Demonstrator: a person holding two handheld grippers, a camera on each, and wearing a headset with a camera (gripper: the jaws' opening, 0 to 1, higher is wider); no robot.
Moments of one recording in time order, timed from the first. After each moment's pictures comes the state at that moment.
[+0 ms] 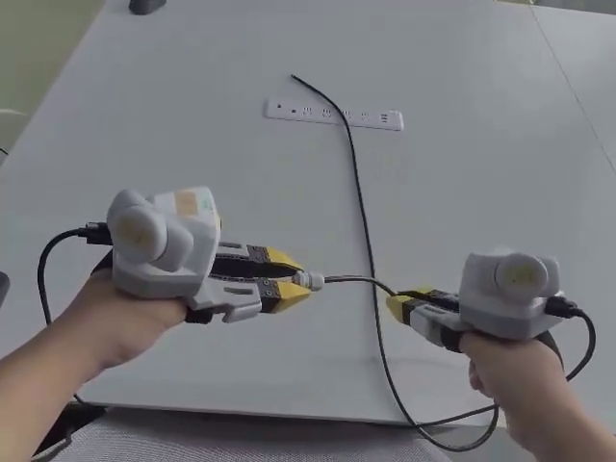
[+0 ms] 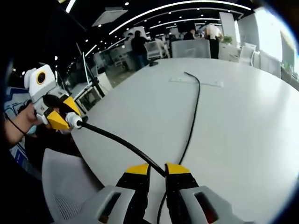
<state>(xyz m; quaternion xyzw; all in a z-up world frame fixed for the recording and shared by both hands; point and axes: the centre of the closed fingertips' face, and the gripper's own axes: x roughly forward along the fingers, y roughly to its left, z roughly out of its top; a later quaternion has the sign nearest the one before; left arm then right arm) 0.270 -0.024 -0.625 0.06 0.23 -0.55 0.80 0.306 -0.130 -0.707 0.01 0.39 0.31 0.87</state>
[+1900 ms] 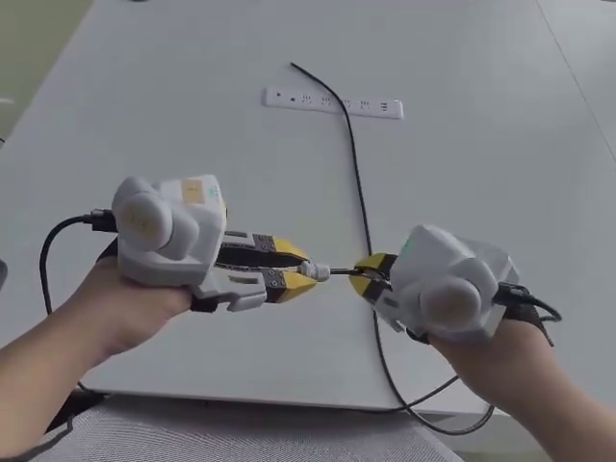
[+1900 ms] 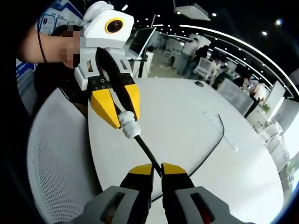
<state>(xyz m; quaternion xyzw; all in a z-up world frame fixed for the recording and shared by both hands) 0.268 -0.033 -0.626 0.06 0.23 -0.55 0.80 0.293 -0.073 -0.665 -0.27 0.26 0.44 0.81</state>
